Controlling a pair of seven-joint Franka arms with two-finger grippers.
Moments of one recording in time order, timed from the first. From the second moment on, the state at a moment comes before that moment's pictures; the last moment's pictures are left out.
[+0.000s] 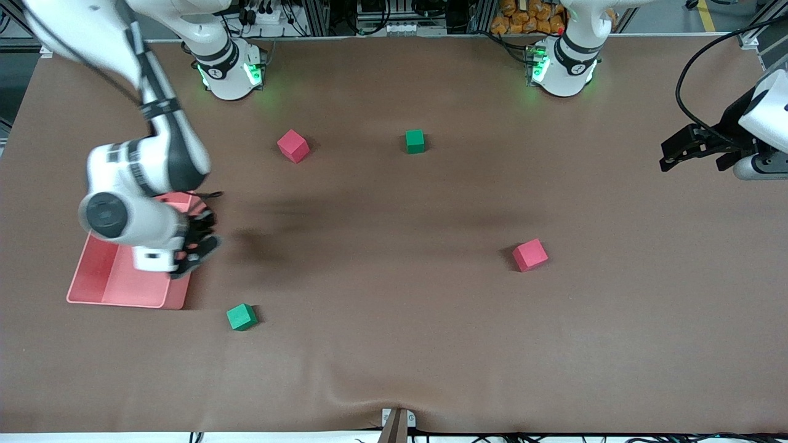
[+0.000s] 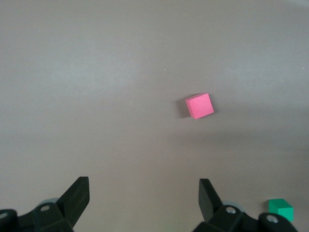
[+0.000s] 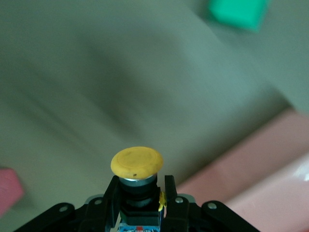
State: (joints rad) left arm 0.05 0.00 -0.14 -1.55 -0.01 1.57 -0.10; right arm 0.15 0.36 0.09 -1.79 -0.09 1.94 -0.51
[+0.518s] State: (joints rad) left arm 0.05 0.01 -0.14 -1.55 -0.01 1.57 -0.10; right arm 0.47 0.40 0.09 -1.70 0.03 1.96 -0.01
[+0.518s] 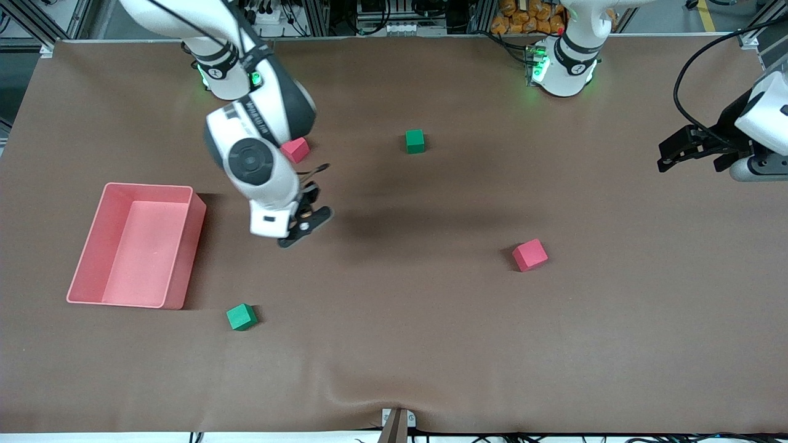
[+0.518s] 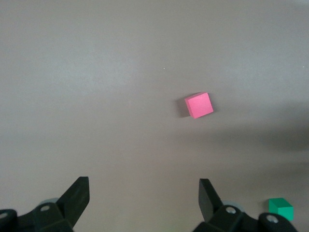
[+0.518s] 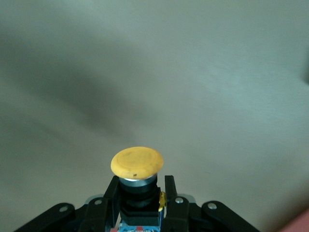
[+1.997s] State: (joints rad) left arm 0.05 0.02 -0.14 -1.55 -0.01 1.57 -0.09; right arm 0.77 0.87 0.08 -1.42 0.10 2.42 0.69
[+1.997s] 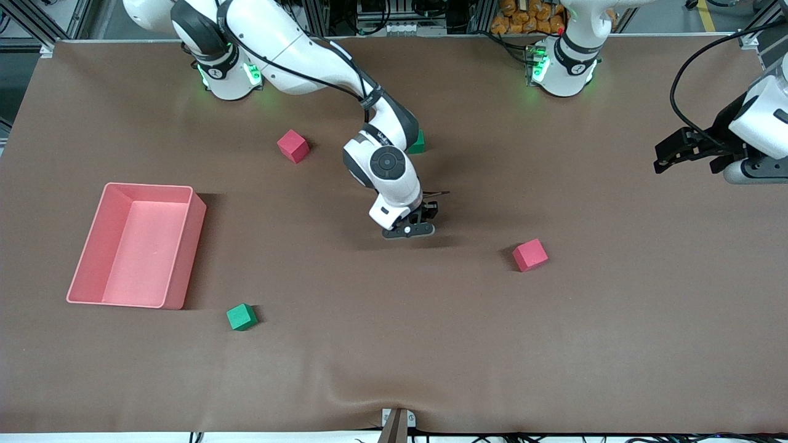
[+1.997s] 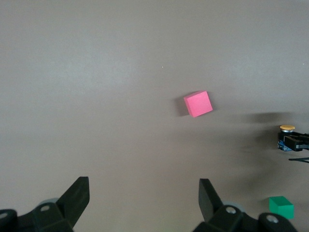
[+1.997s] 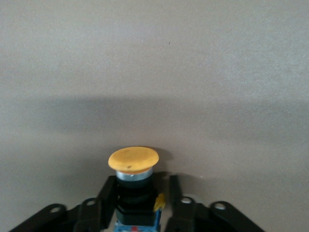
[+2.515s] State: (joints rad) left arm 0.04 0.02 -0.15 -1.56 -0.01 1.57 -0.08; right arm 0.68 0.87 0.06 -1.38 0.10 2.41 0.70
